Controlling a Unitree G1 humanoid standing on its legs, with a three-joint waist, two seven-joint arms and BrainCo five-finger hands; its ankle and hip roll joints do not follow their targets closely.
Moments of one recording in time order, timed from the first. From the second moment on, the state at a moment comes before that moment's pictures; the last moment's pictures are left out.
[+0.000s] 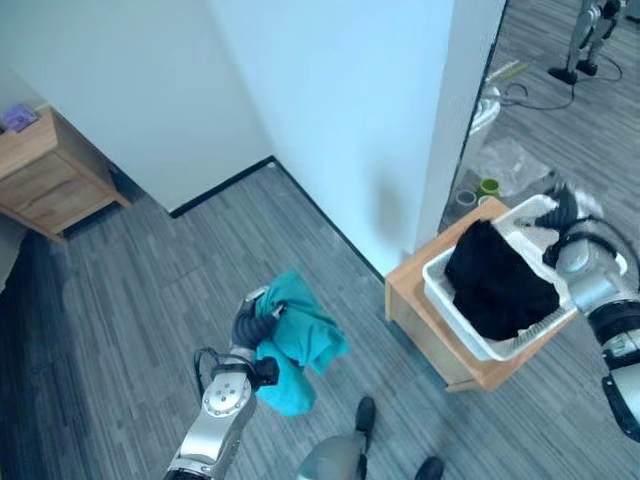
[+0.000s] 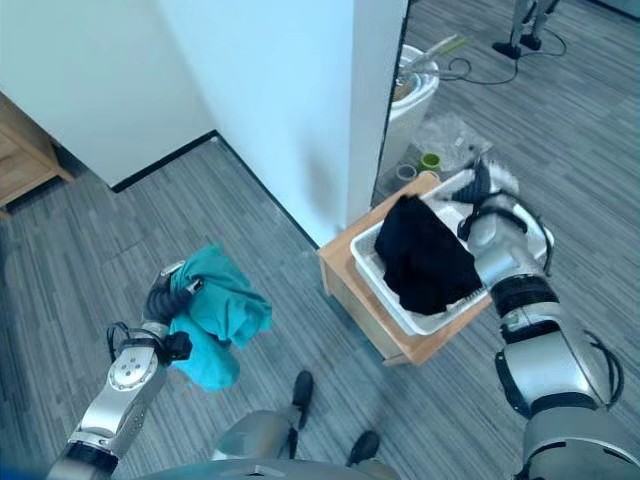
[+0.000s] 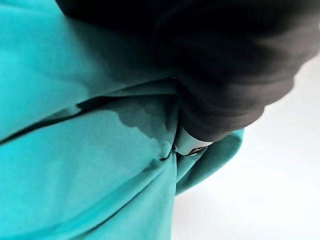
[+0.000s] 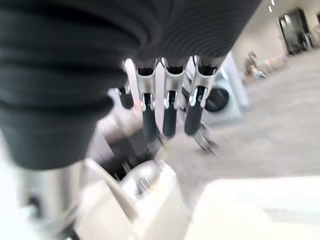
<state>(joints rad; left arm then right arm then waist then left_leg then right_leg) 0.06 0.41 -0.21 0.05 -0.35 -0.14 0.22 -0.79 -0.79 0.32 0.67 -0.28 0.04 -0.34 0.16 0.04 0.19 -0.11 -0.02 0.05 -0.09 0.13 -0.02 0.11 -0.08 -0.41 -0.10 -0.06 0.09</state>
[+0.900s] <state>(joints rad) -0.50 0.43 -0.27 0.48 0.05 -0.04 0.37 0.06 -0.61 -0.07 0.67 -0.26 0.05 -0.33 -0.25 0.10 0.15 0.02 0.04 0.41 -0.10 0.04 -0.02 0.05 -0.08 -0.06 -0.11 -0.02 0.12</state>
